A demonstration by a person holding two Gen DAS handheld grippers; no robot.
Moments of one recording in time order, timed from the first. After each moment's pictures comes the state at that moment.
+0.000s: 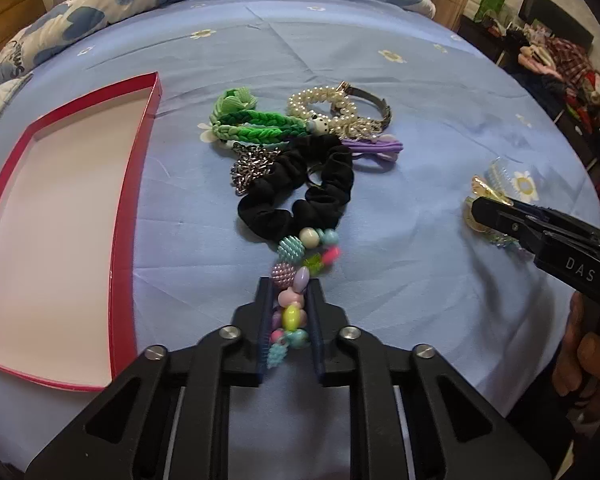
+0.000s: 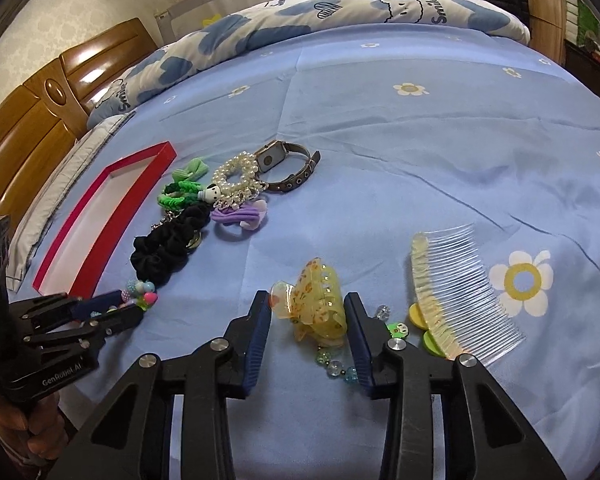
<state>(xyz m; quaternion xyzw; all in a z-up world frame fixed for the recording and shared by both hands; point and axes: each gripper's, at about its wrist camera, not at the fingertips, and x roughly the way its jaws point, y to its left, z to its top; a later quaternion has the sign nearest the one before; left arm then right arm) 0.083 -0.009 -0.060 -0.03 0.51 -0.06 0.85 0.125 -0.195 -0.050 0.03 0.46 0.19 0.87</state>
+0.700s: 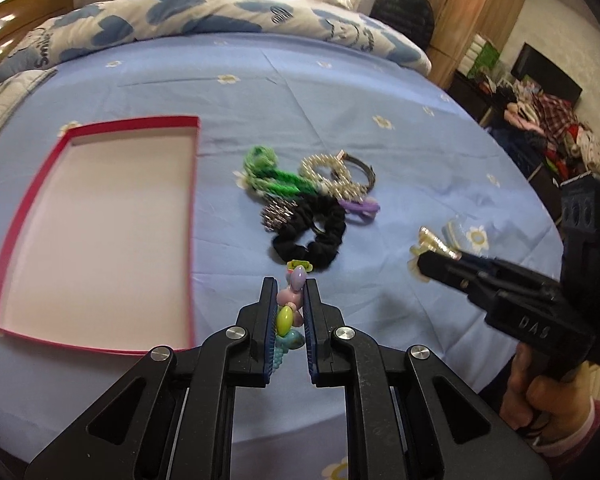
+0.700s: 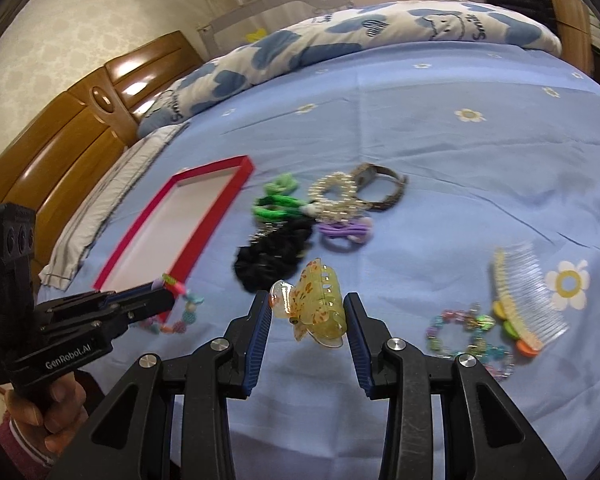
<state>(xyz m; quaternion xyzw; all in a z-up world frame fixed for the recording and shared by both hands) 0.047 0.036 0.001 -0.10 0.45 -0.06 0.88 0.097 -0.144 -0.012 0.05 0.44 0.27 0.86</state>
